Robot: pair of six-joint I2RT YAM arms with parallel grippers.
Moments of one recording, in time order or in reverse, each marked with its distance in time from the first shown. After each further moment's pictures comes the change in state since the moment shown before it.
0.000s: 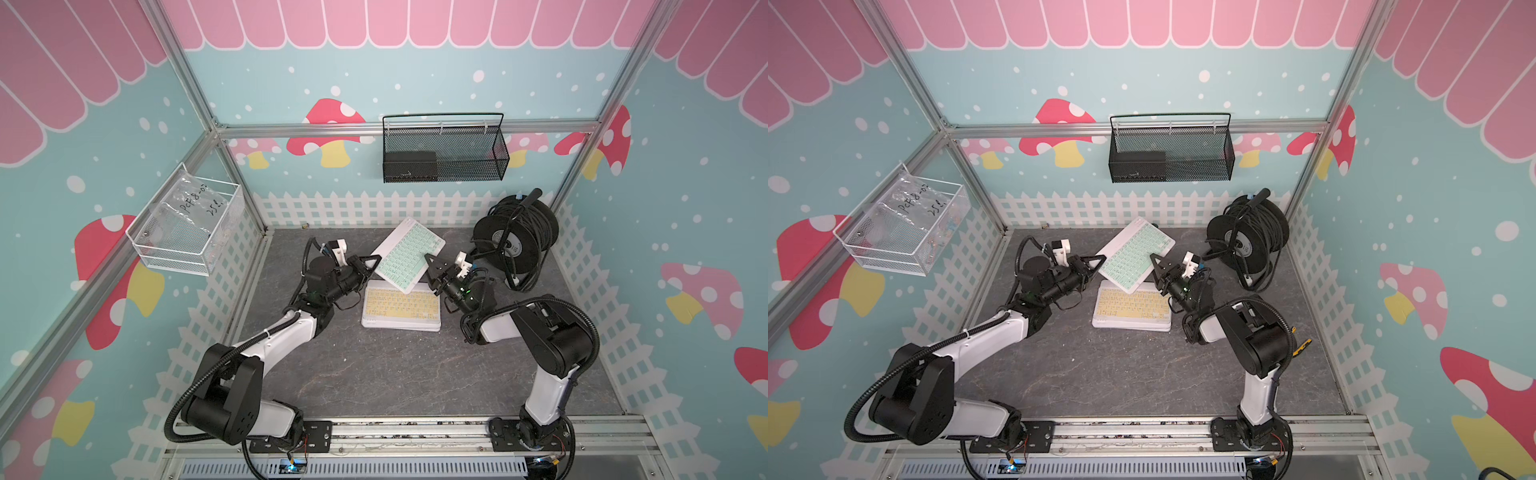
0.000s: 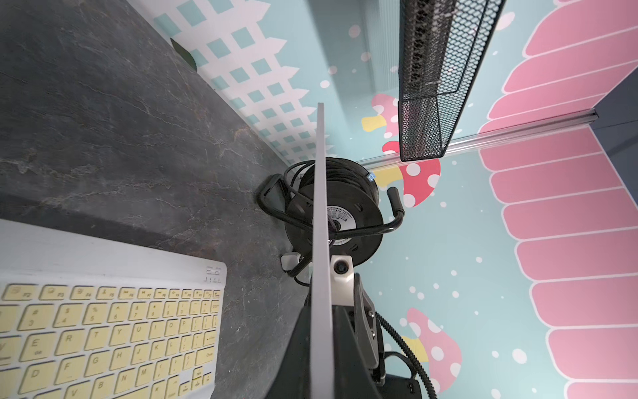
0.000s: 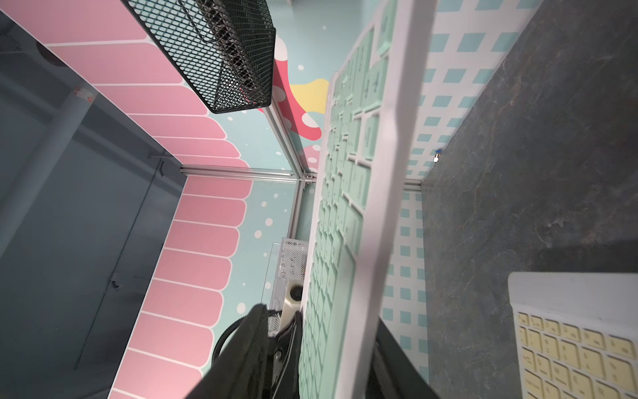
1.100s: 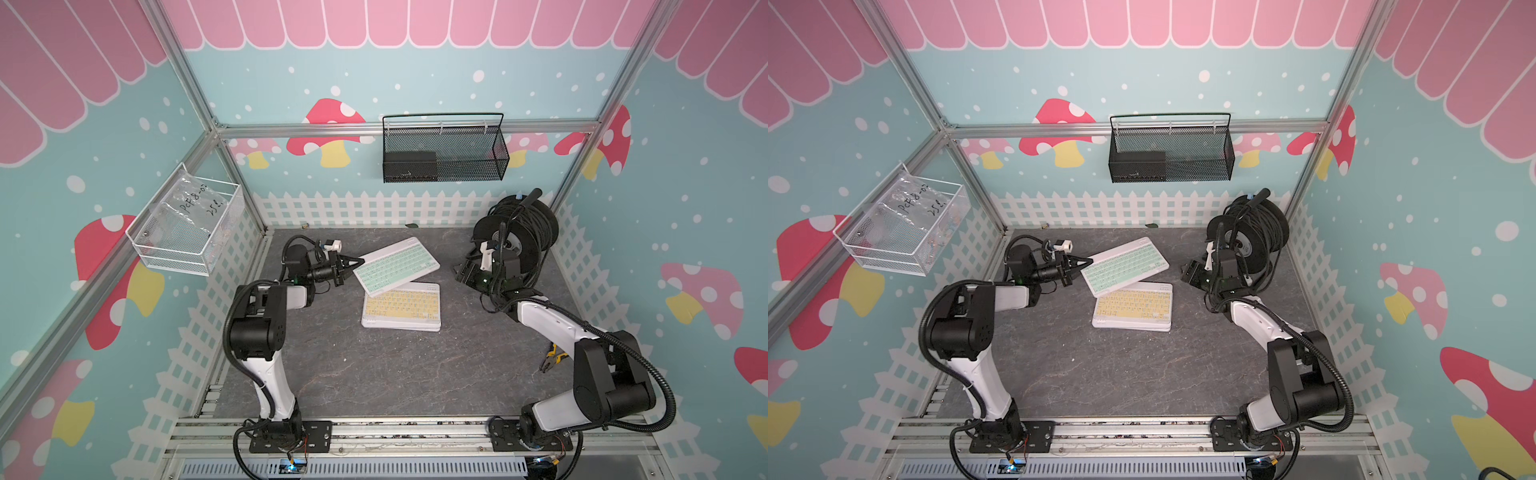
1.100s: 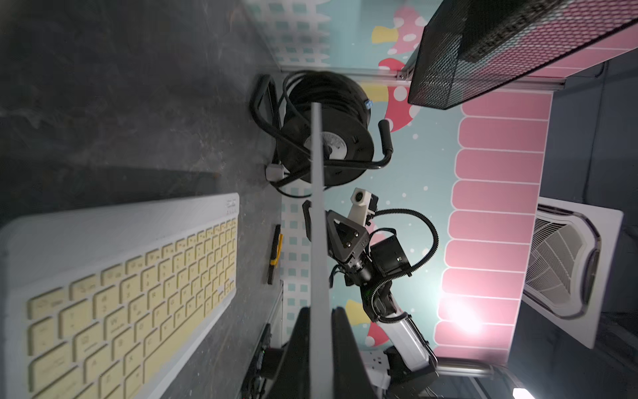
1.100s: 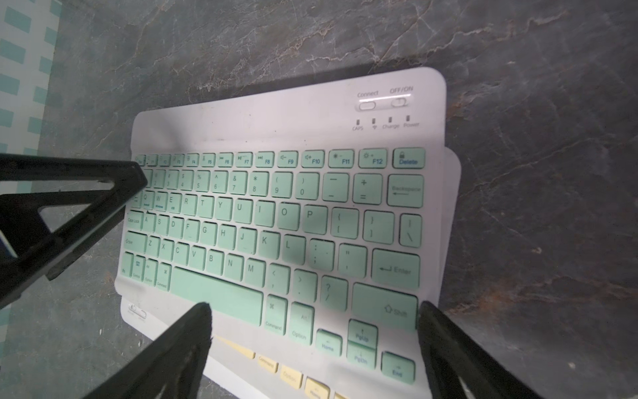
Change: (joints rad) left arm 0.309 0.435 0.233 0.003 0.699 -0.008; right arm -0.243 -0.324 0.219 -1.314 -0.005 -0.995
